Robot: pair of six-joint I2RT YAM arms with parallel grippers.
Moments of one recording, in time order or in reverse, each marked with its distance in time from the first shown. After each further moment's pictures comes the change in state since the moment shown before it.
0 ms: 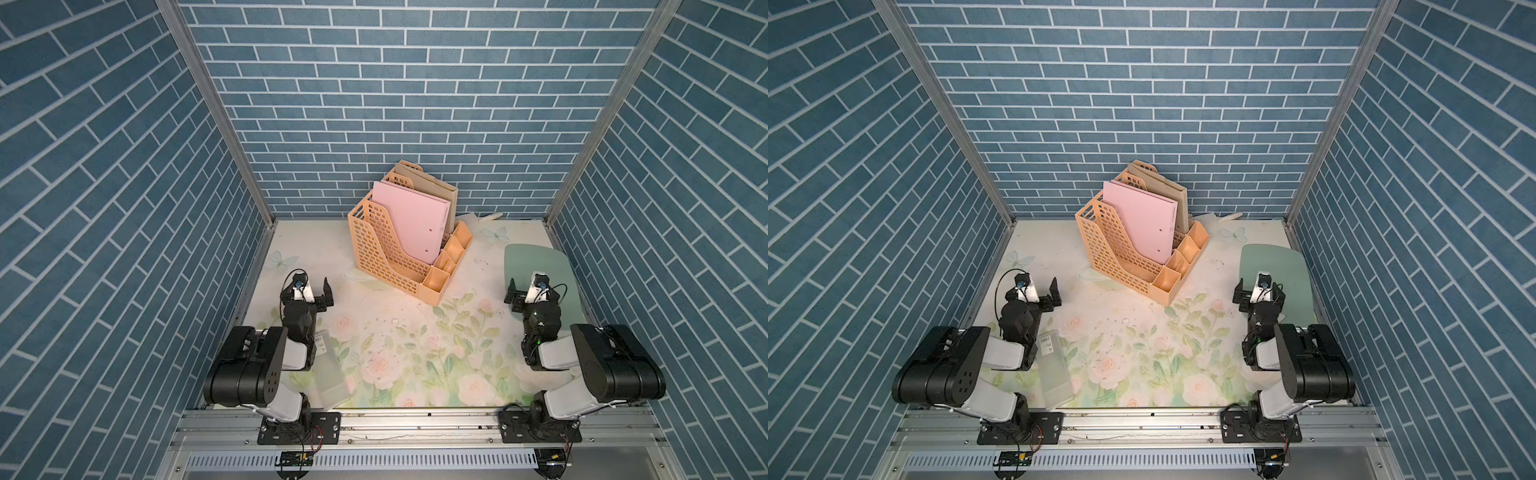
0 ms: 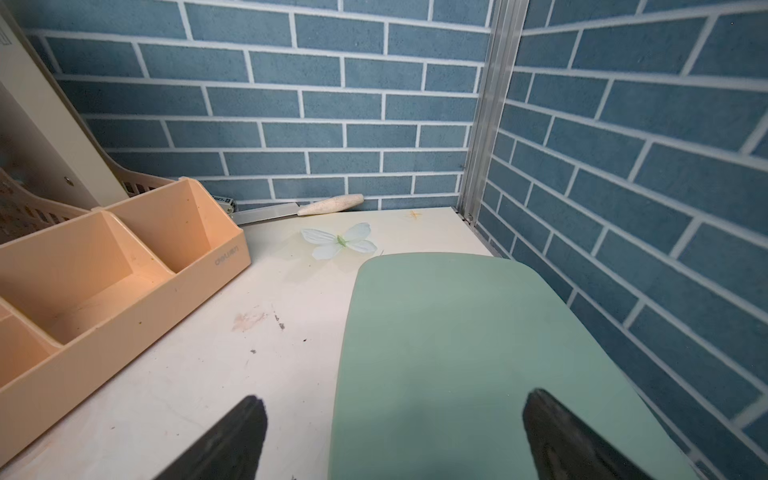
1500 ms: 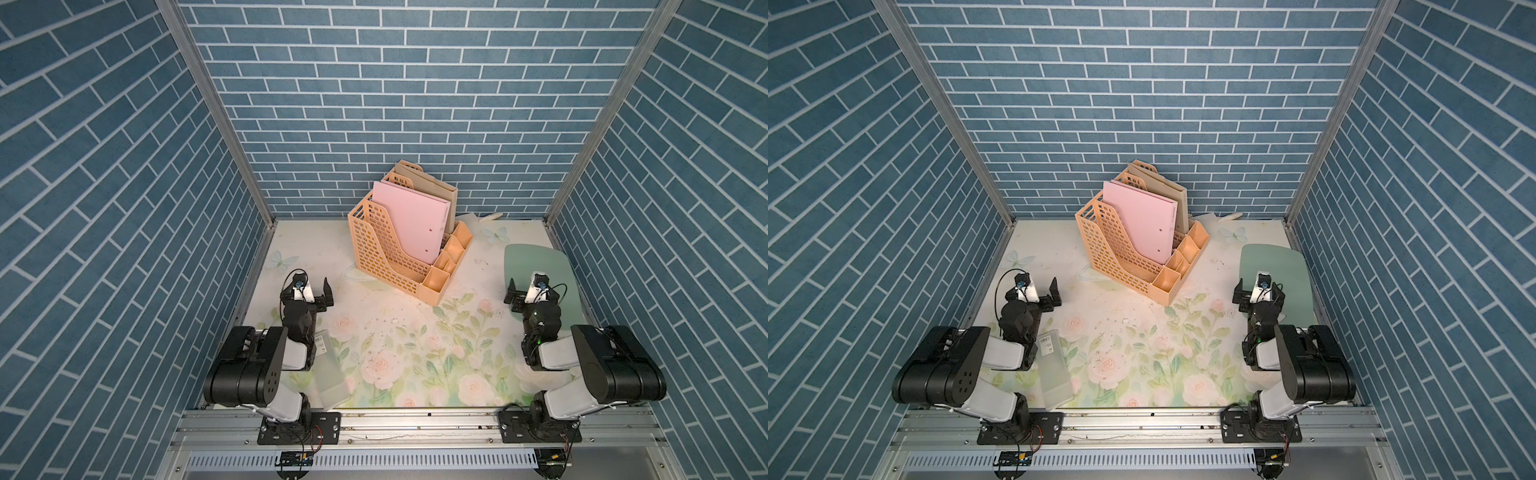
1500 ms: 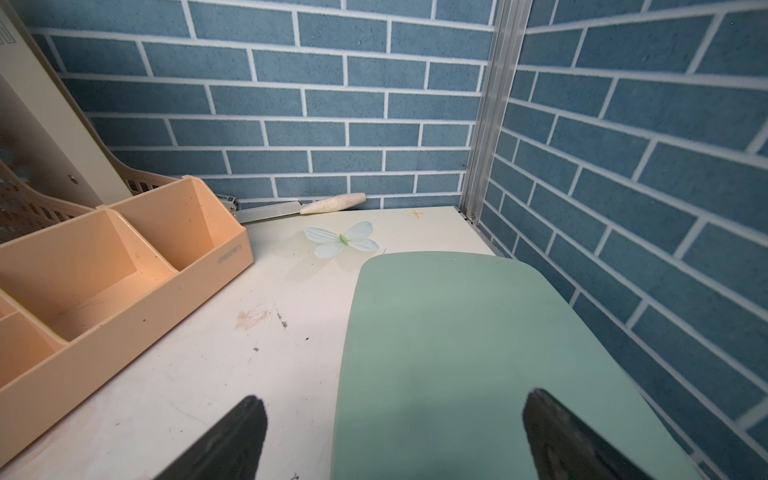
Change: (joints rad) left arm 0.002 0.000 0.000 -0.001 0.006 0.000; right arm 0.005 -0.042 0.002 -0.057 -0.005 -0.005
